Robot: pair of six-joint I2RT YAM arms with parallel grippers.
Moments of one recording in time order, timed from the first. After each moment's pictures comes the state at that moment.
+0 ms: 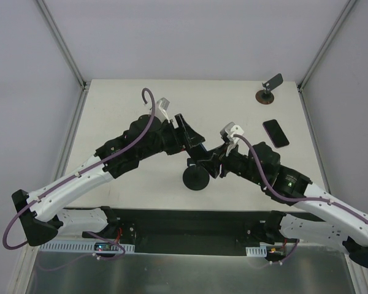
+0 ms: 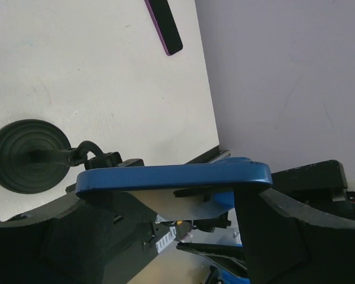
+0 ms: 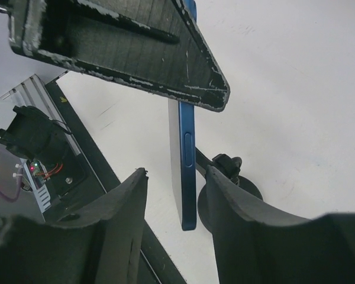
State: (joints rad) left arm -0.92 1.13 1.20 -0.44 -0.06 -1.00; right arm 1.04 0.83 0.91 -0.29 0.04 0.20
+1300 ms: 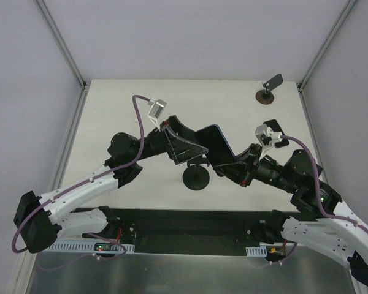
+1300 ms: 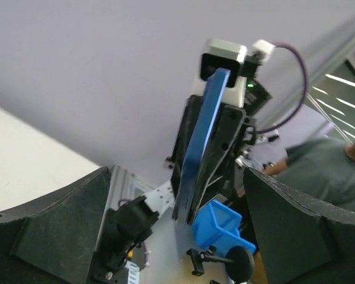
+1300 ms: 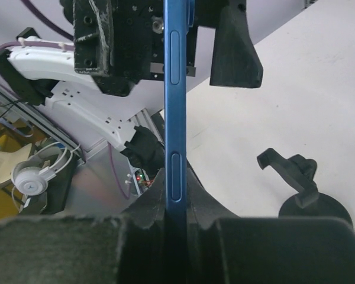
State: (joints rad) left arm -0.82 1.04 0.78 0.65 0.49 -0.99; right arm 0.94 0.59 0.89 -0.30 -0.24 0.45
